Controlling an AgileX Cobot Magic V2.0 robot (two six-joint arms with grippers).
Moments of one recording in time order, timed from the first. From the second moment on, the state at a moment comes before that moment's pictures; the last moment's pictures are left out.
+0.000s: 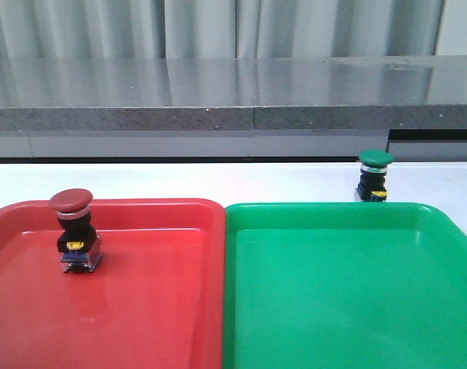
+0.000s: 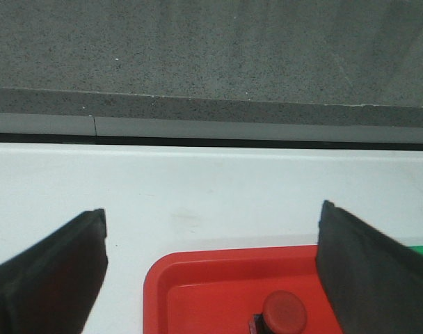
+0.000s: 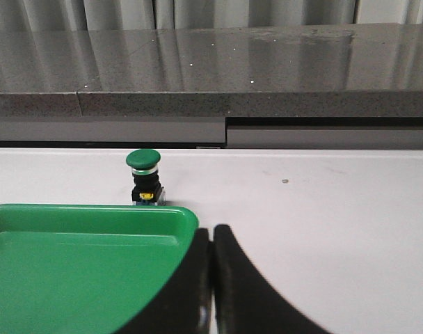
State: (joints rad) left arm -0.18 0.83 -0.69 -0.01 0.33 -0.14; right arm 0.02 -0.01 0.03 0.00 0.13 0.05
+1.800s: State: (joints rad) left arm -0.18 0.41 -0.44 0.04 0.33 -0.14; right arm 0.02 -0.01 0.03 0.00 0.13 0.05
